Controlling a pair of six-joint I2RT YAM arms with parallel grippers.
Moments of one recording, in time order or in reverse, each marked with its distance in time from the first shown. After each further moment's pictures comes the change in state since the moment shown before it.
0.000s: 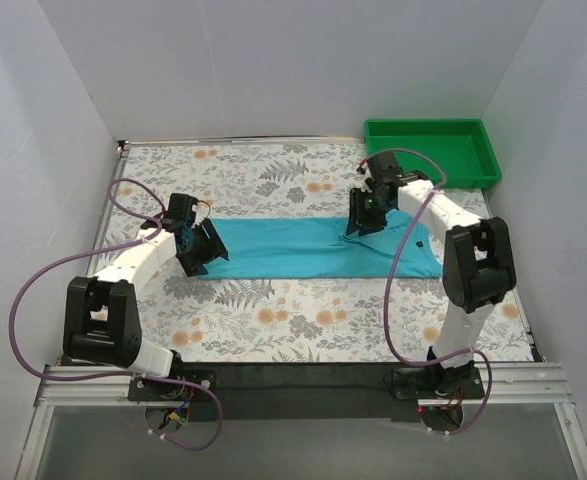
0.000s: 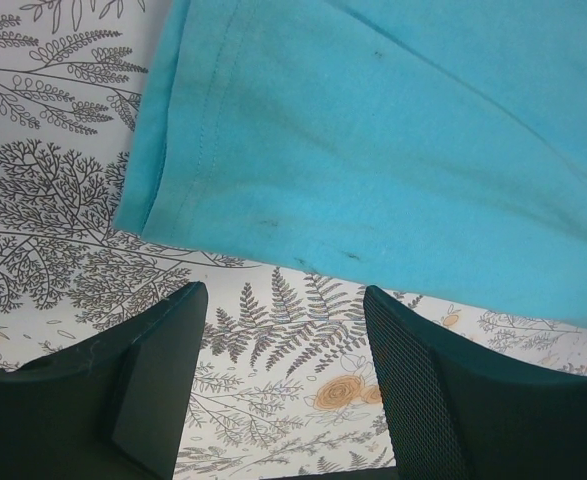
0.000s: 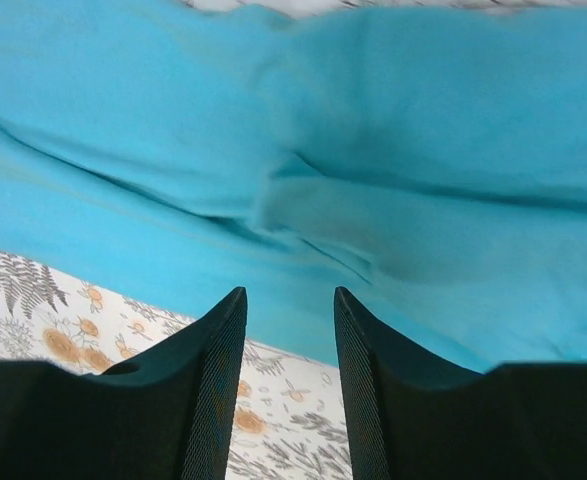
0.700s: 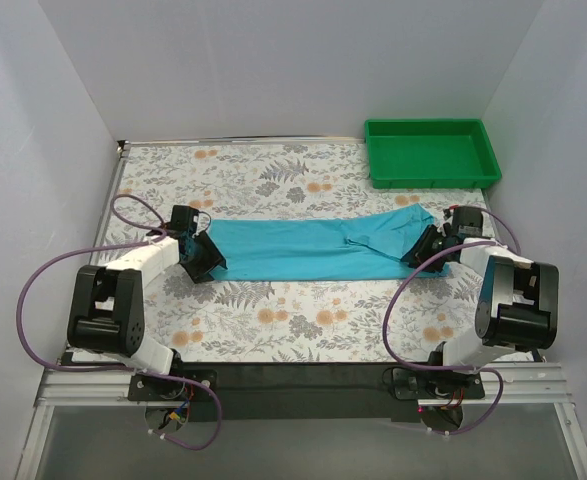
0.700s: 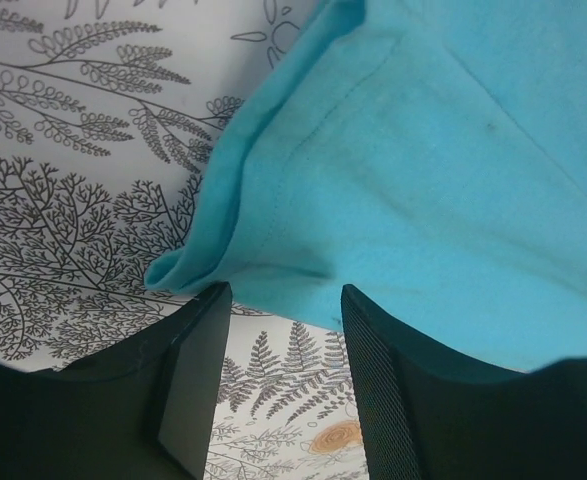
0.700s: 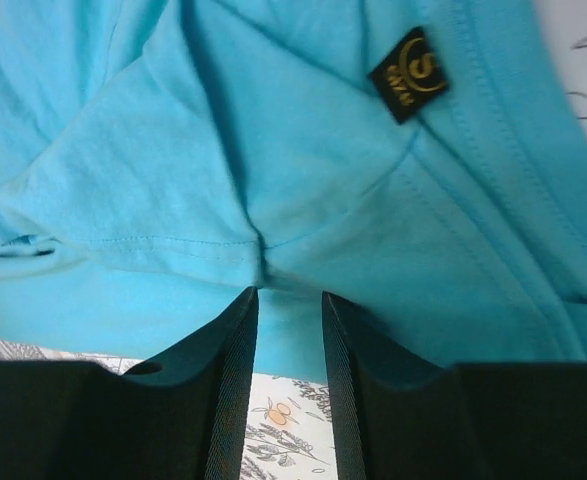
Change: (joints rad) left arm 0.015 0.079 -0.103 0.150 -0.012 -0.081; right arm -0.490 -0.334 -0.702 0.455 -0.160 0.118
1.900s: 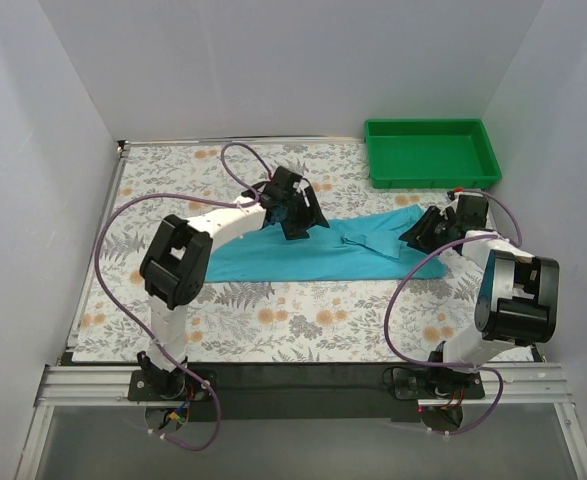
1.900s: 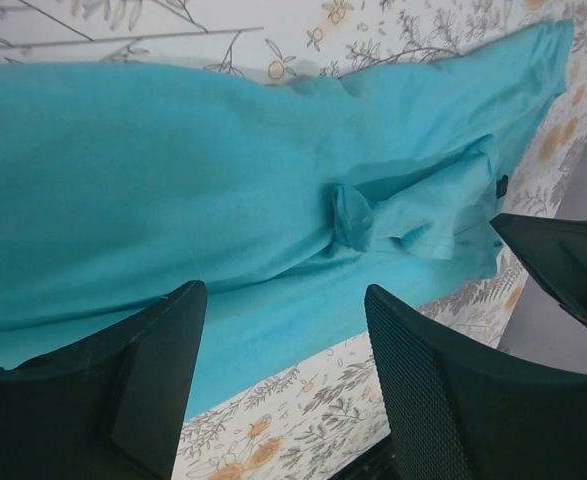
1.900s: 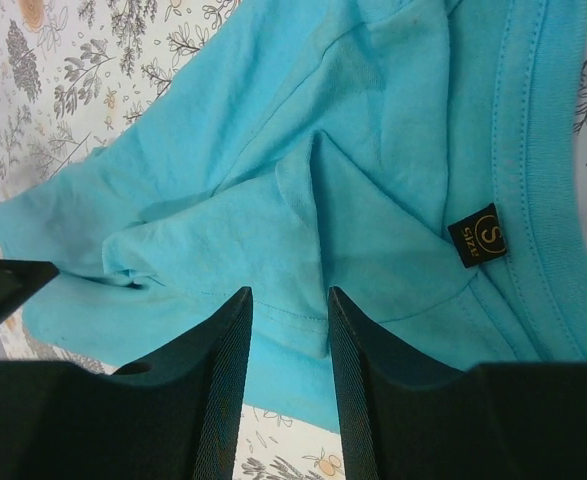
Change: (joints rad) left arm -0.458 0.459 0.655 0.148 0.114 -0.161; right arm -0.029 0.026 0.063 0.138 -0.105 0.047
